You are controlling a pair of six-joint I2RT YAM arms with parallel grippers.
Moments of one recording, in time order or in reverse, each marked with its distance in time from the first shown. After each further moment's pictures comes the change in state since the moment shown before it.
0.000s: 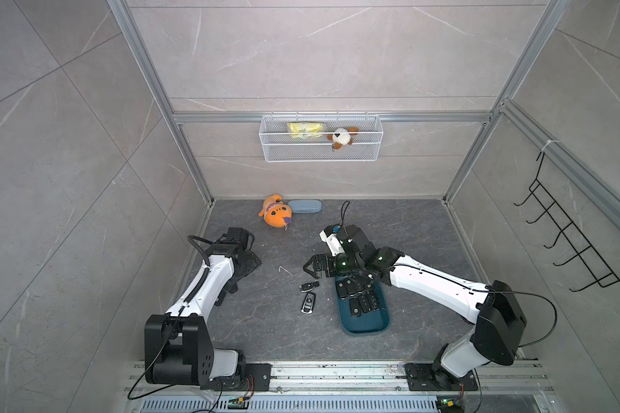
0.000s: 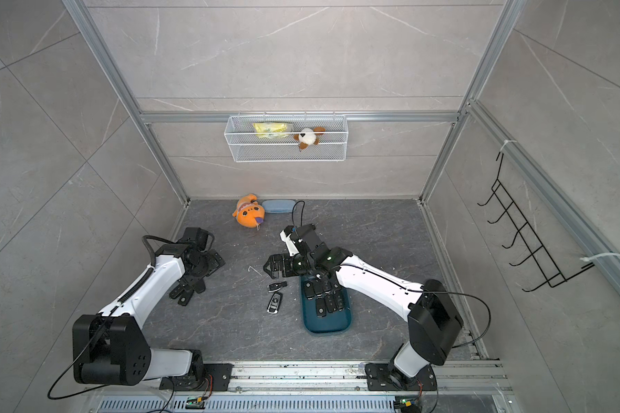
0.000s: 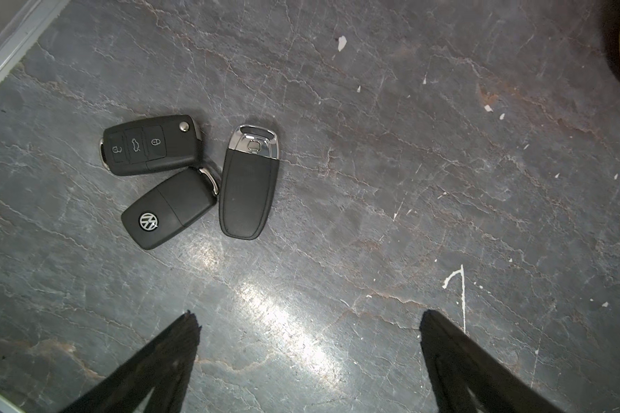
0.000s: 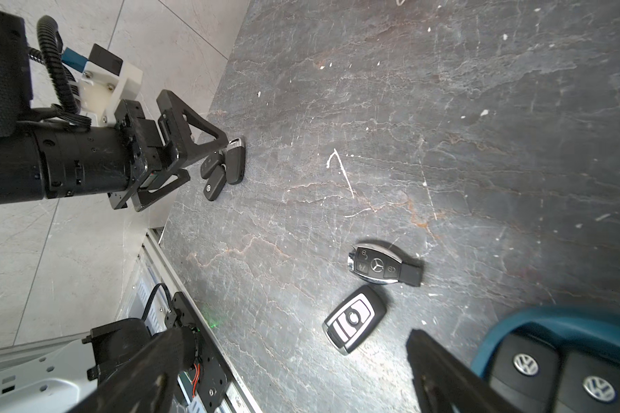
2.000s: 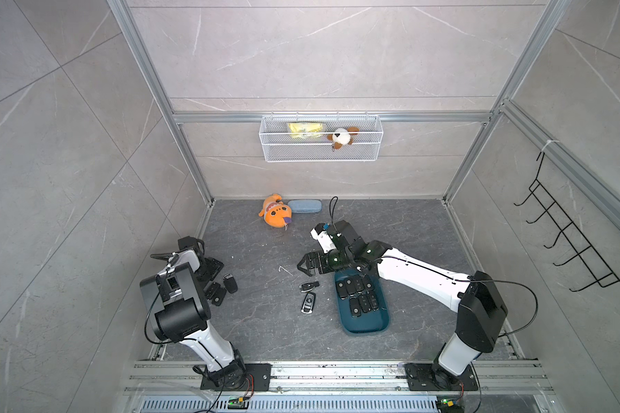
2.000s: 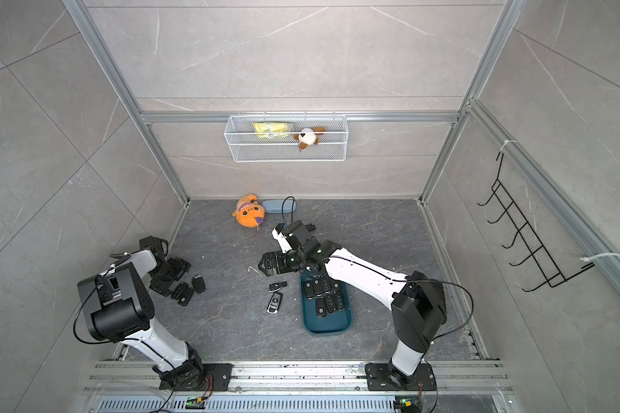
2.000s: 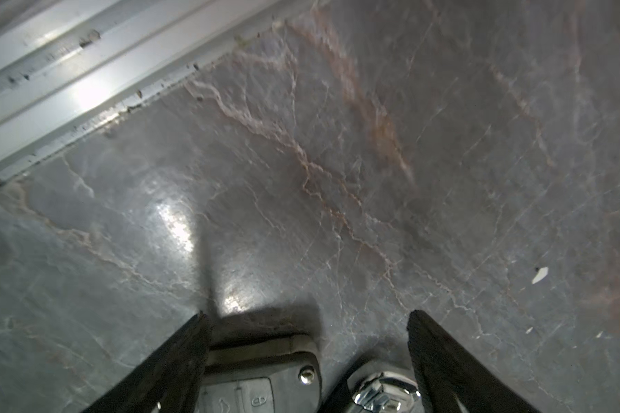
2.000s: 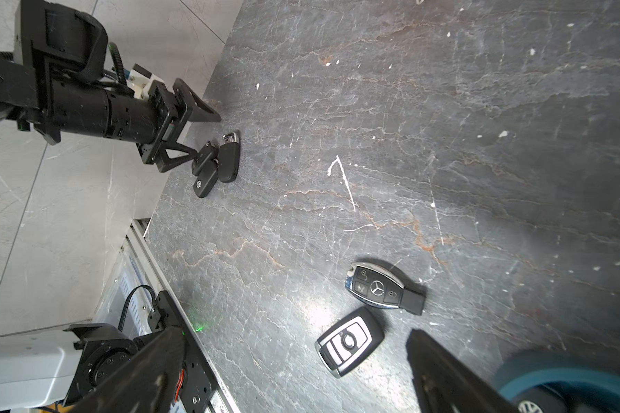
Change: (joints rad) left arm 0.509 0.356 0.019 0.252 0.227 0.155; right arm 0.000 0.111 0.116 -0.052 -0.014 -0.075
